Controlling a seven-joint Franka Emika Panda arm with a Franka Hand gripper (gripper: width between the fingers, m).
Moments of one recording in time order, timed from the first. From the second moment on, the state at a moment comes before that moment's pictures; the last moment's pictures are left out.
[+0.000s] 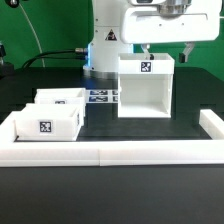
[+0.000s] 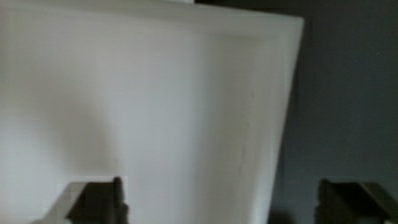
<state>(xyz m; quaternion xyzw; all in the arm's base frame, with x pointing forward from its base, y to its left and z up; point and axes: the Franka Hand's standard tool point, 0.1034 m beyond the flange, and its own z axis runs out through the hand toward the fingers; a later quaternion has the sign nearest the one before) 0.413 0.095 0.103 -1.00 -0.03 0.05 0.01</state>
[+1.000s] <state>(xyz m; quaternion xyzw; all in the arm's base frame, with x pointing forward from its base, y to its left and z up) 0.414 0.095 0.103 -1.00 -0.04 0.05 0.01</state>
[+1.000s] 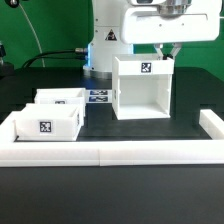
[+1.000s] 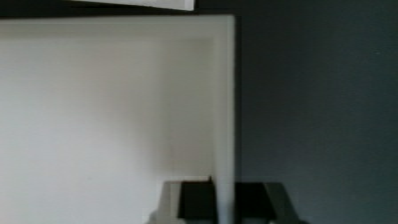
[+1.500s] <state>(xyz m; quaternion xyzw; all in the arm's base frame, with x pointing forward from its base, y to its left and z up) 0.489 0.104 0.103 -1.00 -0.04 0.02 0.02</state>
